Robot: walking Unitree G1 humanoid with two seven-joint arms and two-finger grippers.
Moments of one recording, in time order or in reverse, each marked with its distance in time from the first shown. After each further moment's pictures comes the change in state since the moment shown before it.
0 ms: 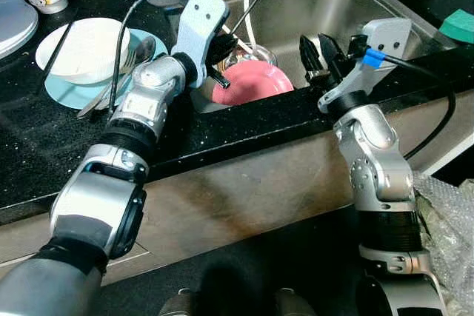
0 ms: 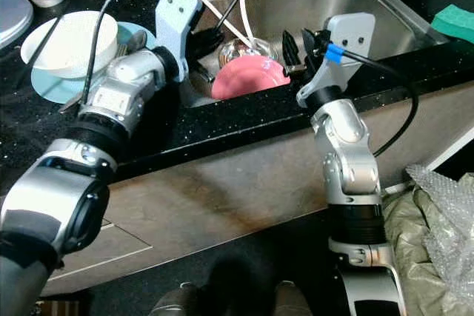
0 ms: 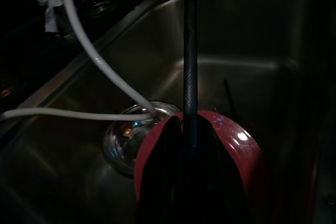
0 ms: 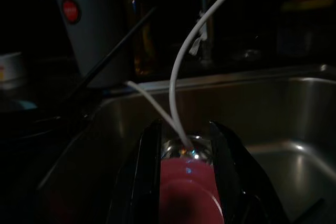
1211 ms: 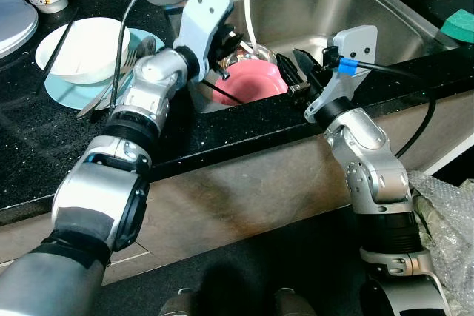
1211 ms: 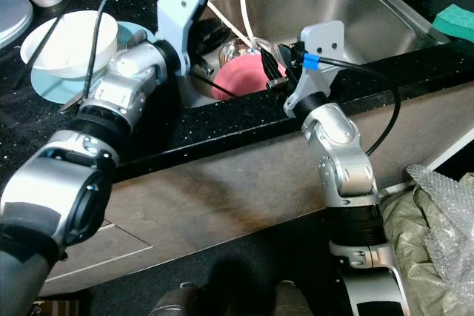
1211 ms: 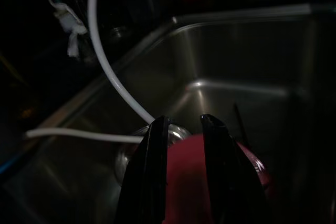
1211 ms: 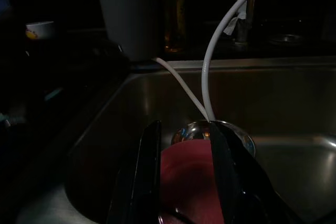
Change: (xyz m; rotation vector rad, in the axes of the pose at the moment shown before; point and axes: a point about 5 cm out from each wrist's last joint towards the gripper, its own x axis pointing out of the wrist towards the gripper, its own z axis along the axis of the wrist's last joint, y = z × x) left arm 0.000 0.015 0.019 -0.018 -0.093 0.058; right arm 0.001 0.013 -0.007 -0.028 0.076 0.121
